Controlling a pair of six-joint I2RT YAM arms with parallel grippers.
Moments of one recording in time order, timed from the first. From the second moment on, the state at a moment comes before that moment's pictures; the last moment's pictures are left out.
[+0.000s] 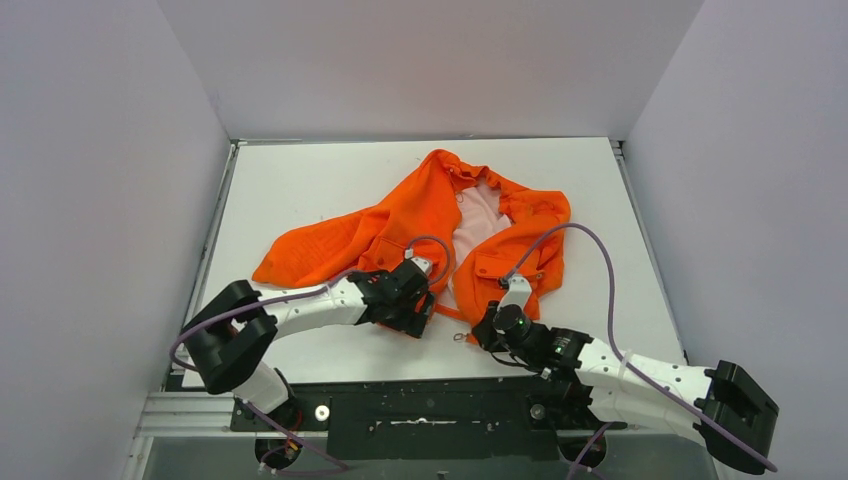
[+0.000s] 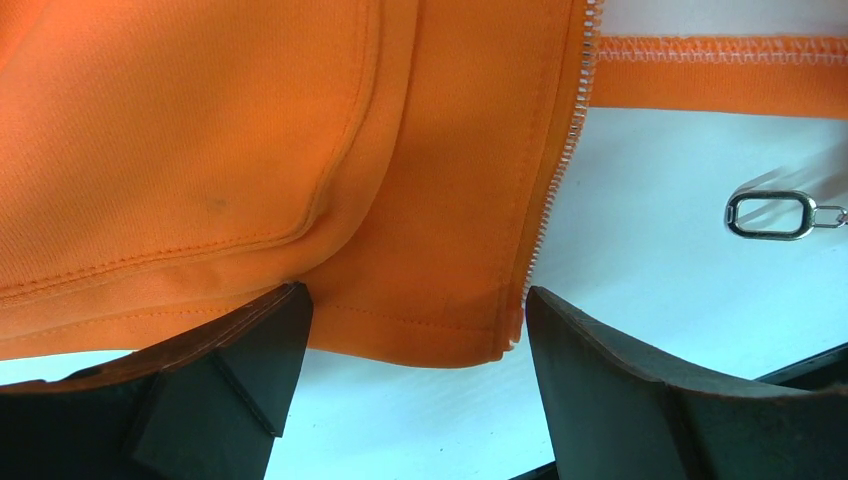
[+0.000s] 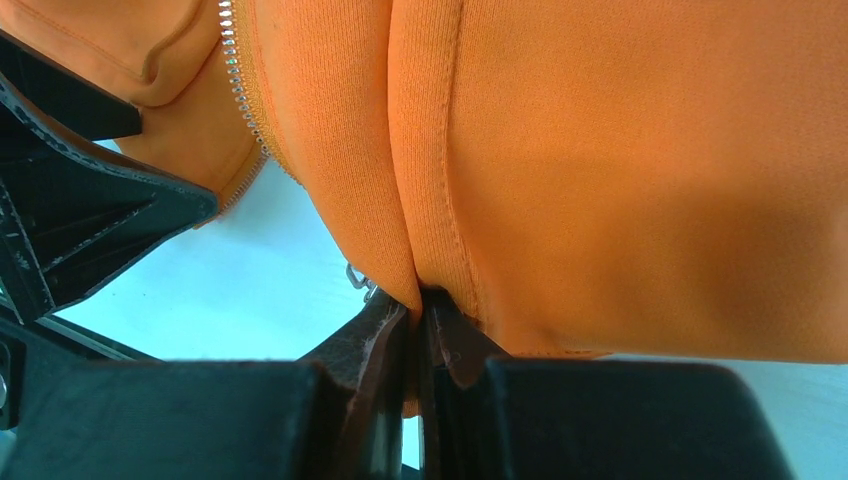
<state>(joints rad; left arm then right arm) -0.94 1.56 0.85 -0.42 -0.14 -0.51 0.98 0.89 0.31 -0.17 0.31 0.83</state>
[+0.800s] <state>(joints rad) -1.00 1.62 0.90 -0.46 -0.23 -0.51 0.98 0.87 0.29 -0.17 0.31 0.83</state>
